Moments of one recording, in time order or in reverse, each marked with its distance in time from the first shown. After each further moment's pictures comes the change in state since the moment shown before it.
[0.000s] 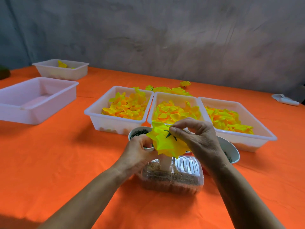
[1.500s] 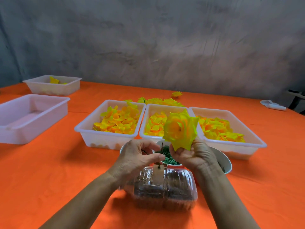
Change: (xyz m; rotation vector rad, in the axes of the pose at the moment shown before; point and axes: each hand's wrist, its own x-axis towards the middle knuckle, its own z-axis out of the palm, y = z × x) left_hand 0.019 0.026 0.001 0.050 -0.084 0.105; right_hand 0.026 0.021 -0.011 1.171 0.309 0.817
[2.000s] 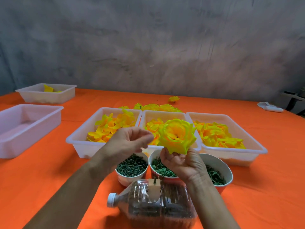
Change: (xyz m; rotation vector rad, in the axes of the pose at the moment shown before) left_hand 0.035 0.038 -0.027 -0.094 -0.090 -0.092; right_hand 0.029 0.005 -0.009 0.221 -0.094 0.081
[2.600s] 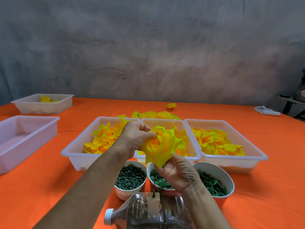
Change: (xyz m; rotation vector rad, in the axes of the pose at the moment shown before) left_hand 0.055 0.025 0.019 0.097 0.188 -0.135; right_hand 0.012 0.011 0.001 -0.342 -0.233 -0.098
